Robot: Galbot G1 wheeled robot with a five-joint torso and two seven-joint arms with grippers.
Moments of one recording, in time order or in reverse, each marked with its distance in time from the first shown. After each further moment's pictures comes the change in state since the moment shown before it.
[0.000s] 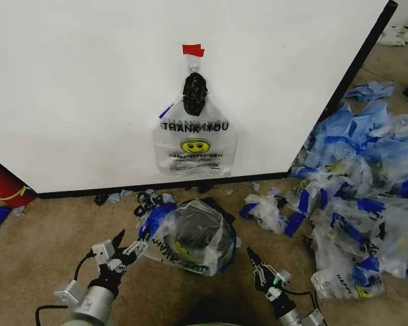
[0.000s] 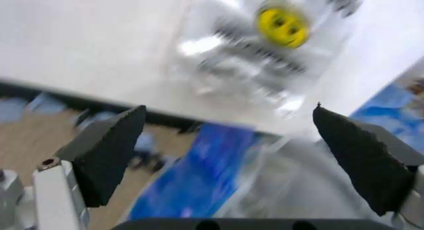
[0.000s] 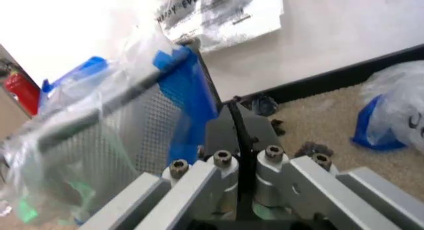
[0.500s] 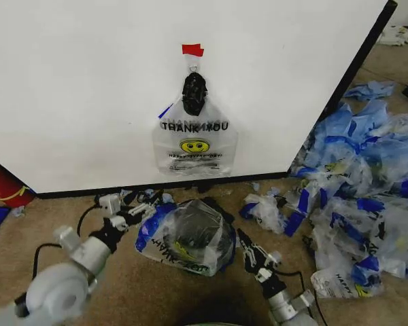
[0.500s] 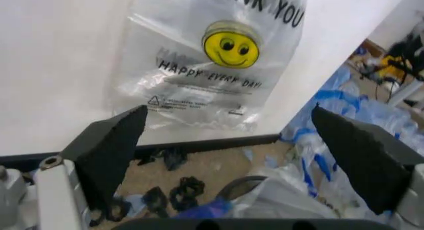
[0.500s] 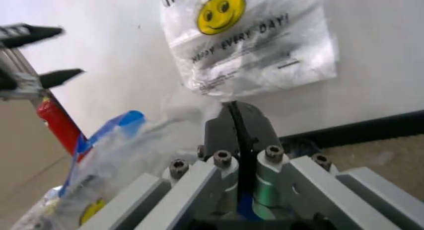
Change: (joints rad) left arm -0.380 0.349 0.157 0.112 -0.311 0.035 0.114; right arm 0.142 -0.024 -0.098 0.136 -0.050 -0.057 0.136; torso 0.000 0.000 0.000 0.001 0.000
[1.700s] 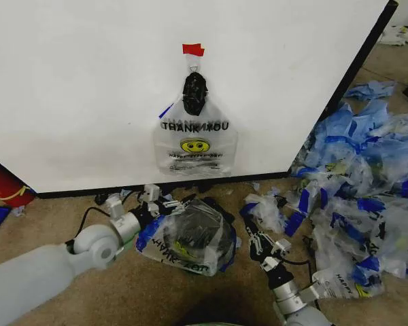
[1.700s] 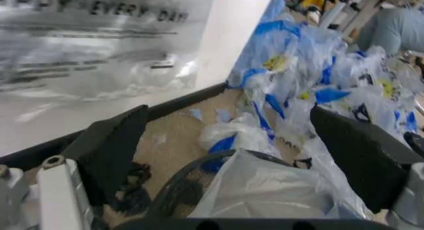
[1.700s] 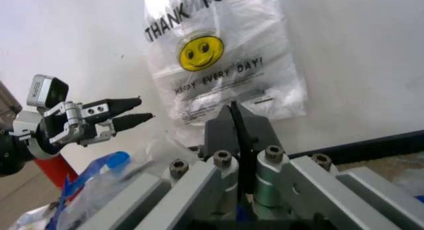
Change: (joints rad) left arm -0.865 -0.029 0.900 0.302 -0.056 -0.030 0.186; right arm -0.109 -0.056 0.133 0.165 -0.037 -0.059 0.106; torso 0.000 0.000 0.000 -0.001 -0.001
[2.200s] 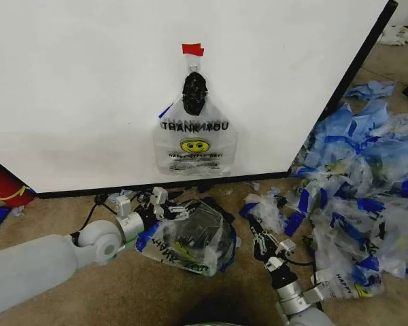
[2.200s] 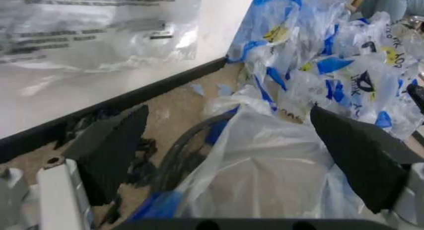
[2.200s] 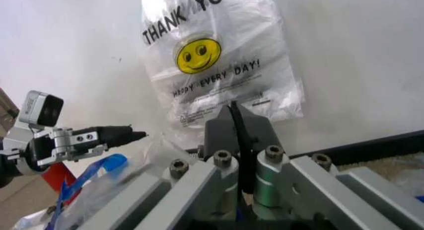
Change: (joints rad) left arm -0.179 0.059 0.221 0.004 -0.022 -0.002 0.020; right arm -0.009 0.016 0.015 -0.008 0.003 0.006 -0.009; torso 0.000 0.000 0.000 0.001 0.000
